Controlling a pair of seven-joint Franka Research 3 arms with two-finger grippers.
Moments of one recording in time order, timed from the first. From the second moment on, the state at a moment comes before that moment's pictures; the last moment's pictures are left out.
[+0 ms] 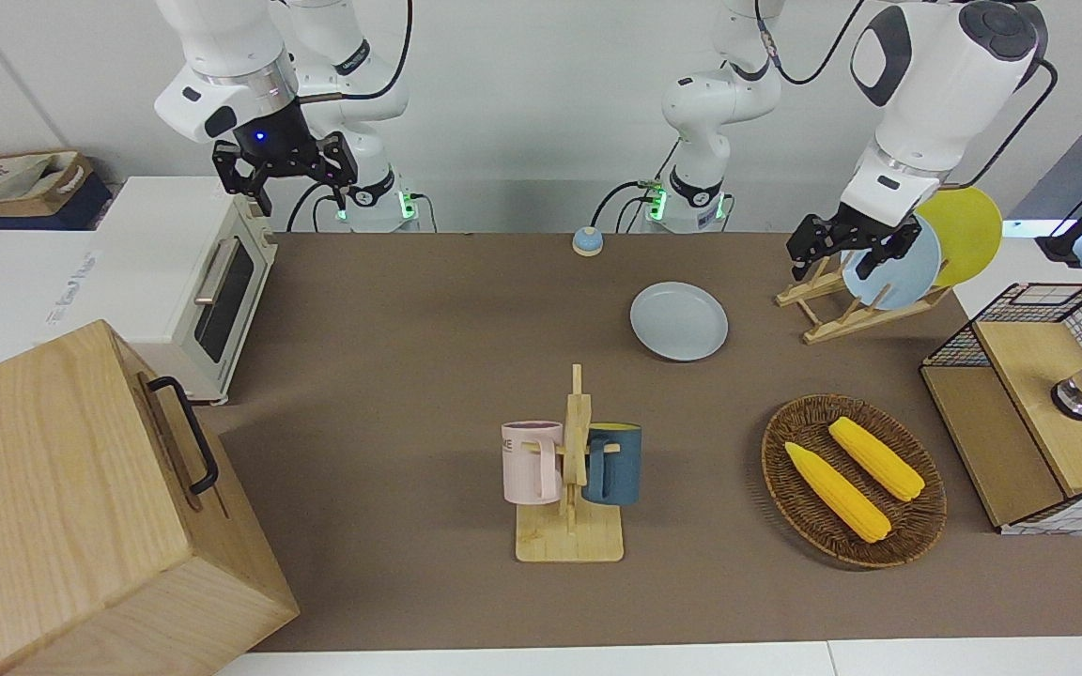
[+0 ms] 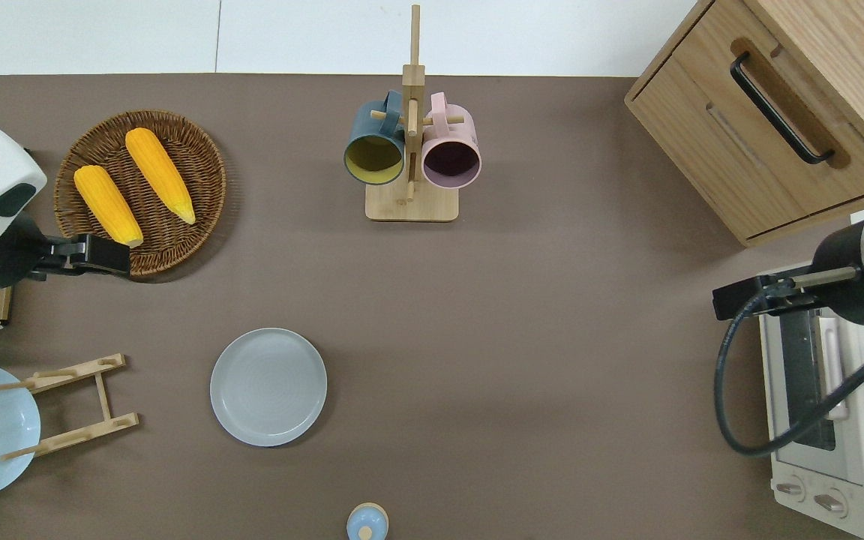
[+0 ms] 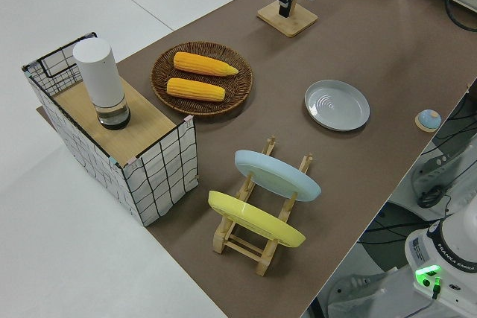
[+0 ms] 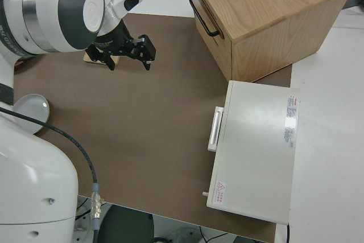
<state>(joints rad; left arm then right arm) 0.22 0.04 -0.26 -1.62 -0.01 1.65 -0.03 0.03 0.00 0.09 -1.47 0.00 1.39 0.03</state>
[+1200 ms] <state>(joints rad) 0.22 -0.17 -0.27 -2.07 -0.05 1.86 -0.04 0.03 0.00 0.09 -1.47 0.00 1.39 0.03</state>
